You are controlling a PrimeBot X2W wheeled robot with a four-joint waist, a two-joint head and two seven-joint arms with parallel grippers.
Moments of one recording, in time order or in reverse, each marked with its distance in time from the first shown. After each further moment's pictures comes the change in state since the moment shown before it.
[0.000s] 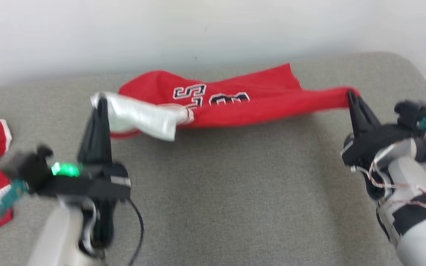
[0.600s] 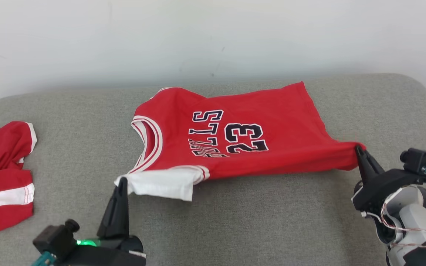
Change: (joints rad) left arm 0.336 -0.056 0.008 -0.071 0.064 0.000 0.000; right arm 0.238 -0.006 -0.115 -0.073 0.029 0.000 0.101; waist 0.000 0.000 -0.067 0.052
